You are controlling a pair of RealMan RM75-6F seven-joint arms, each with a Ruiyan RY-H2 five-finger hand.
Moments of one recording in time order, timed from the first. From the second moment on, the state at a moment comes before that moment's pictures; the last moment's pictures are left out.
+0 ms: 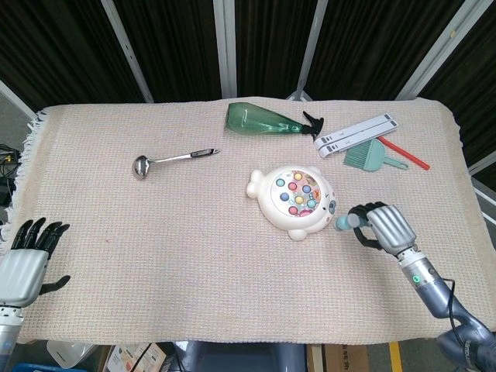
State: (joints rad) left arm -0.11 -1.08 -0.01 -1.81 1.48 1.42 0.34; right arm 0.51 -1.29 0.08 -1.26 -1.61 1.14 0.29
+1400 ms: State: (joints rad) left arm -0.17 -1.10 -0.02 -1.74 1.40 1.32 0.27; right arm 0.91 -1.25 0.15 -1.38 -1.13 0.58 -0.30
